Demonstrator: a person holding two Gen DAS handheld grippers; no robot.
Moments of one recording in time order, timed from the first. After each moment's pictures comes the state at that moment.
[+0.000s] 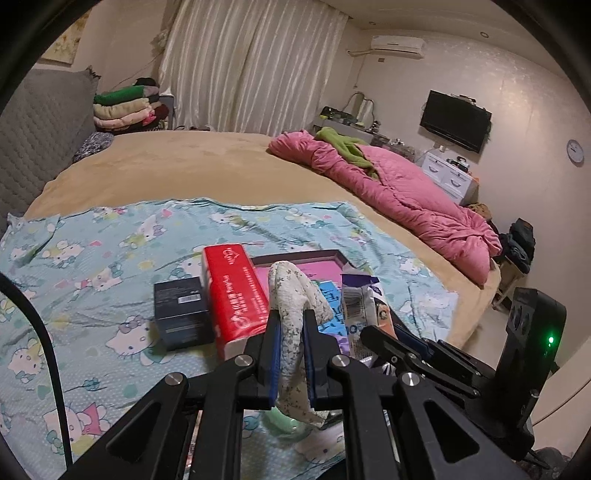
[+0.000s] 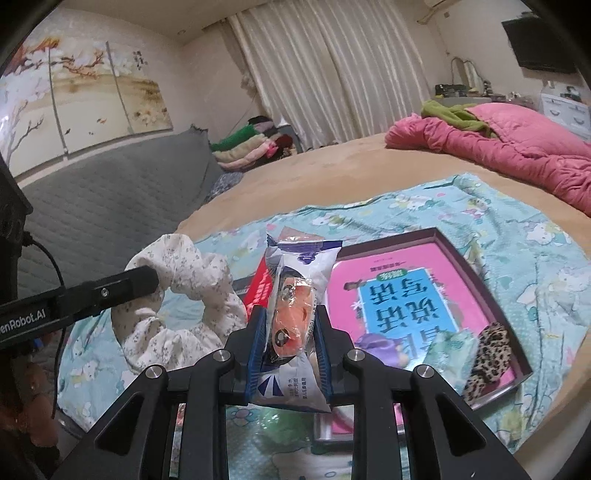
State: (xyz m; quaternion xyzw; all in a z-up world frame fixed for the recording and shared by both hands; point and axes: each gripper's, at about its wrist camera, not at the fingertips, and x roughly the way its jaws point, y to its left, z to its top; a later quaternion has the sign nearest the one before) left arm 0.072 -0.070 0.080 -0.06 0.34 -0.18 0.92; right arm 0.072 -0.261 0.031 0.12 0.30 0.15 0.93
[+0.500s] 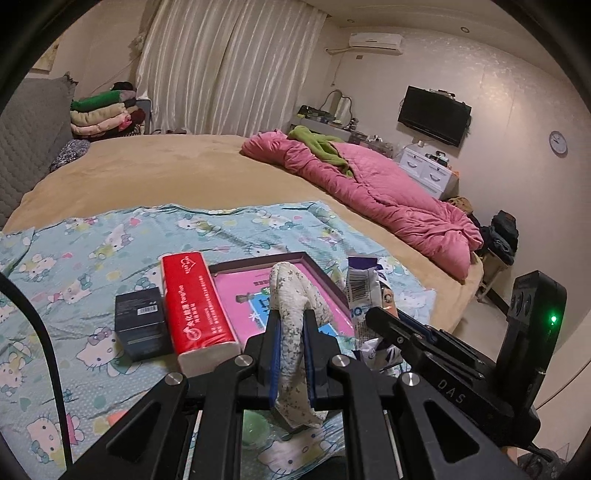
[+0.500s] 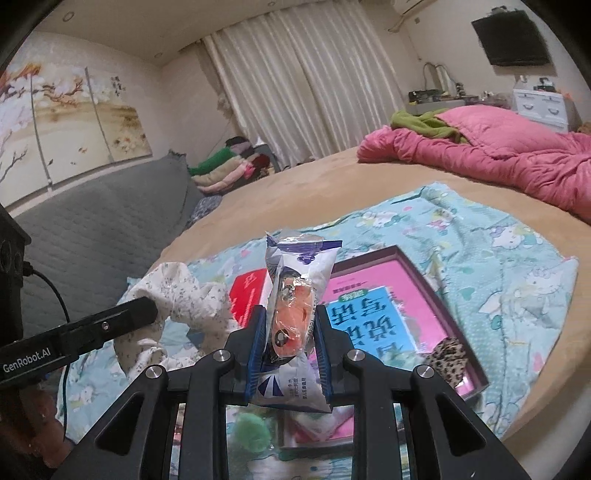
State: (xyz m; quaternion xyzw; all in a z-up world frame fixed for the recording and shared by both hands) left arm 0.075 -0.111 0.089 -0.06 0.34 -0.22 0.91; right arm 0.062 -0.308 0.051 0.15 0.28 0.11 0.94
